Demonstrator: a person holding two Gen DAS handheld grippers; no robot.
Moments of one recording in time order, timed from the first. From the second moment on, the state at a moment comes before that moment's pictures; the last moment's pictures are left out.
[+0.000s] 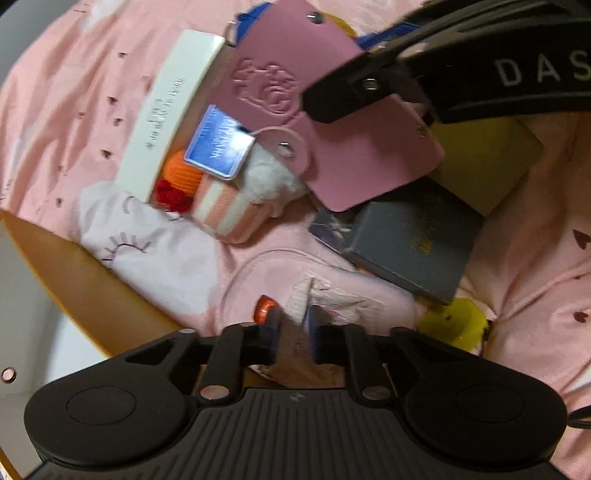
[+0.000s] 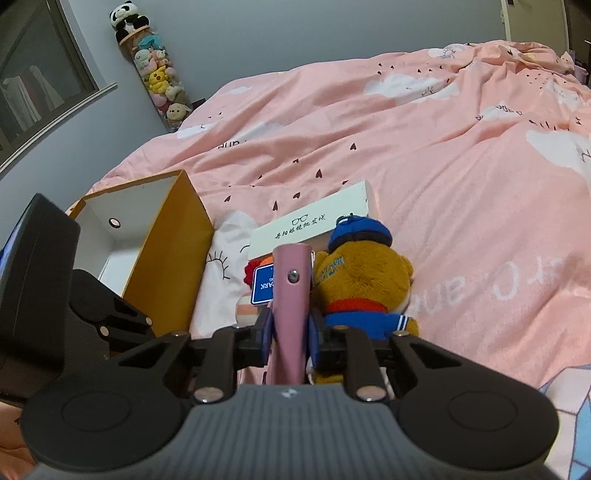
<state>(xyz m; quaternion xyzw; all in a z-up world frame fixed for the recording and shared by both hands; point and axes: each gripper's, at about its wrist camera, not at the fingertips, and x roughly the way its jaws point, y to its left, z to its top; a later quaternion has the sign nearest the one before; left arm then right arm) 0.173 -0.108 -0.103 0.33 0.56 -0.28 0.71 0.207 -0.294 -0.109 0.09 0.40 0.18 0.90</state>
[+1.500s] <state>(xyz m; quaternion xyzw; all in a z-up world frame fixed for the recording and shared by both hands) 0.105 0.060 -0.016 0.08 0.40 -0.17 0.90 0.195 -0.175 -0.041 0.07 0.46 0.31 0.83</state>
